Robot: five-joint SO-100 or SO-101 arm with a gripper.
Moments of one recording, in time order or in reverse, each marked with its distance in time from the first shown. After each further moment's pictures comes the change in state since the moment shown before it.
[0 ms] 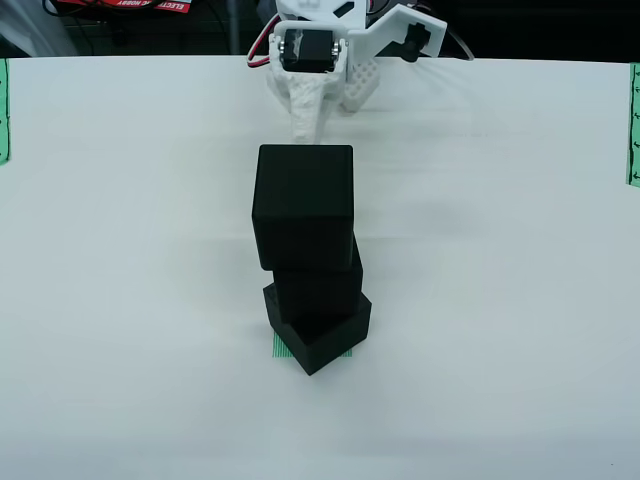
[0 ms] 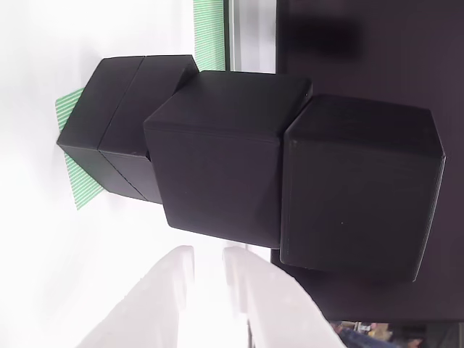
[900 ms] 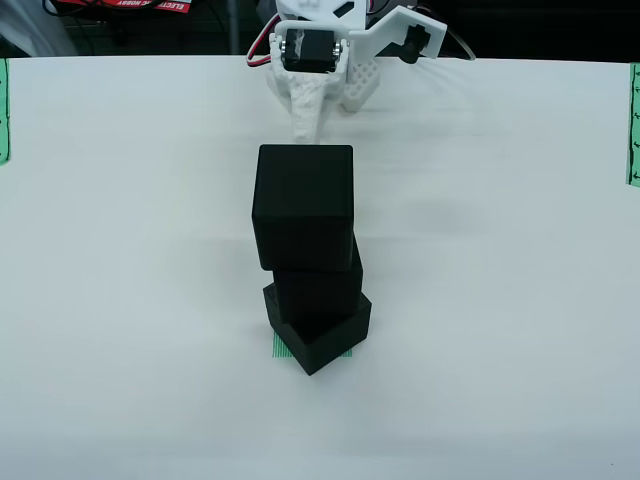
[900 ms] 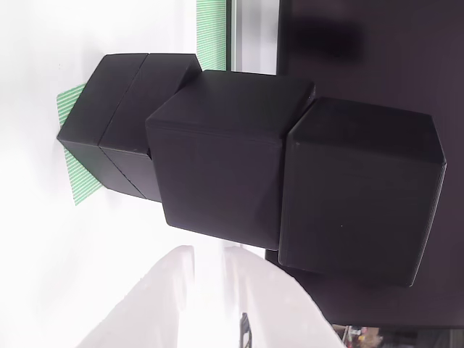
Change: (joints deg) arm 0.0 0.0 0.0 0.0 -2.0
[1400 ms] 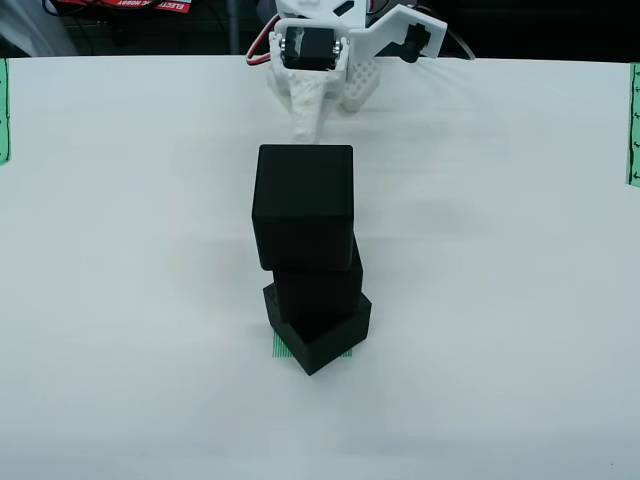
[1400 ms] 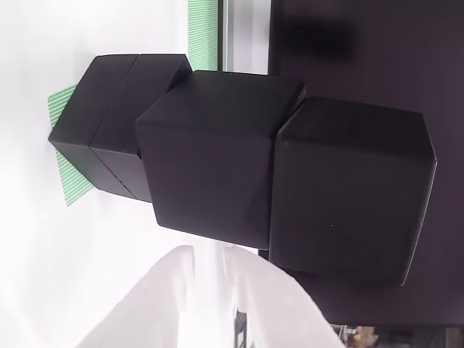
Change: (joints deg) arm 0.0 0.0 0.0 -0.7 0.0
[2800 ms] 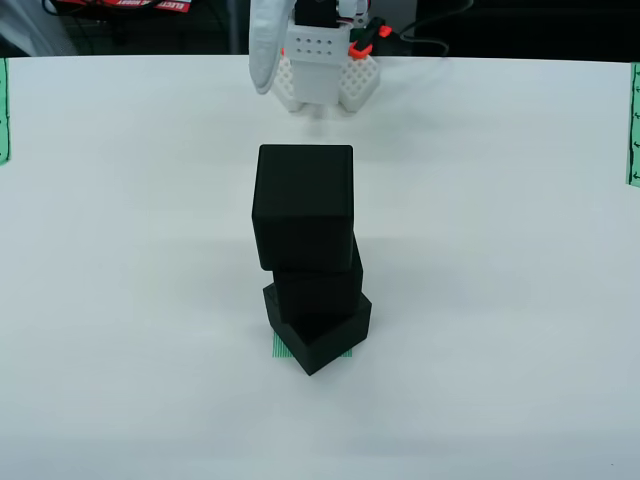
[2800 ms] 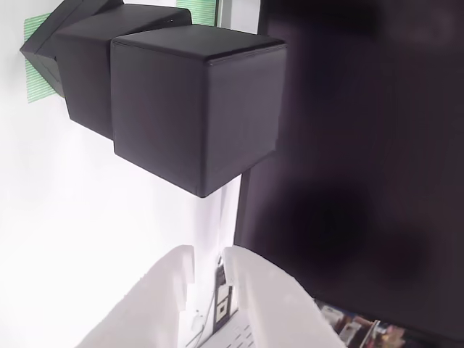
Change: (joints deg) arm 5.0 -46.1 -58.0 23.1 -7.4
